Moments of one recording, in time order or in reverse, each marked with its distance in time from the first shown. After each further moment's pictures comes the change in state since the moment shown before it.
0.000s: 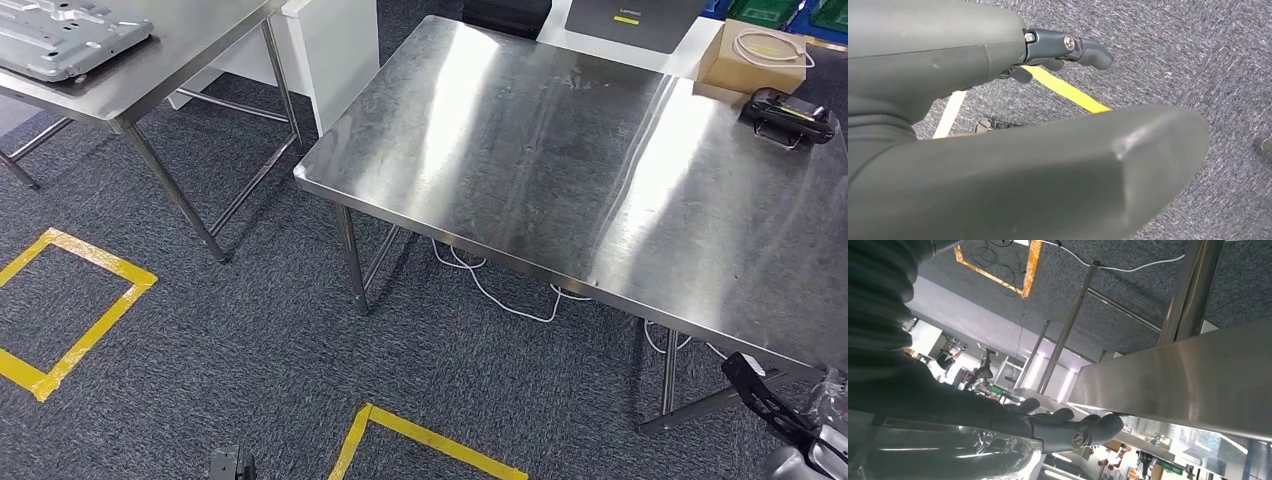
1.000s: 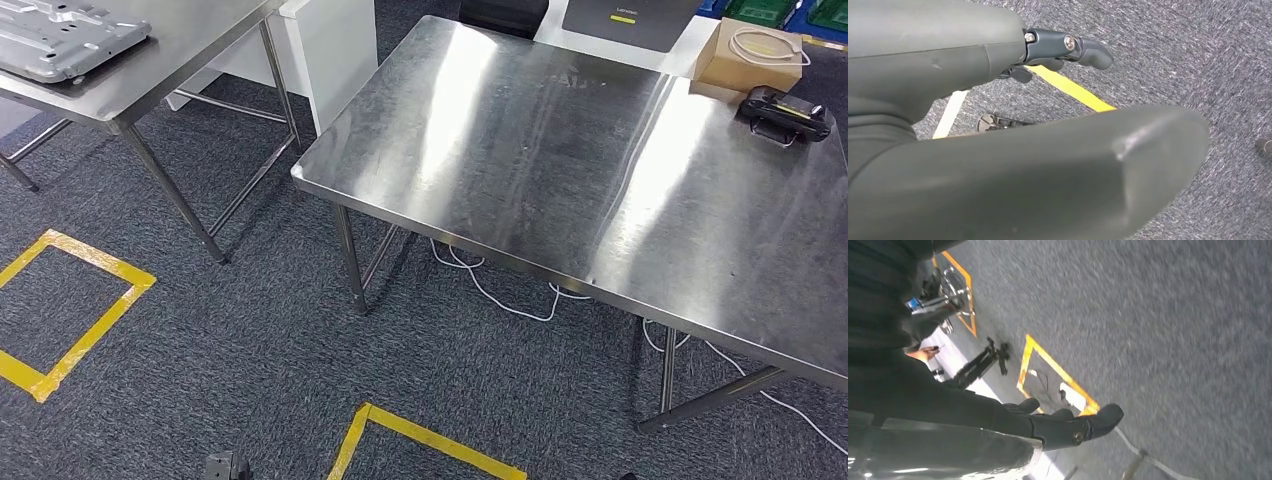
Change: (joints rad) left arm 0.014 0.013 0.001 0.000 0.029 -0.022 -0.004; right arm 0.315 0.344 -0.123 0.034 -0.146 0.101 0.058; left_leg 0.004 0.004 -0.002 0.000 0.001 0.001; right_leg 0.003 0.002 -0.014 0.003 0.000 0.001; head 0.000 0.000
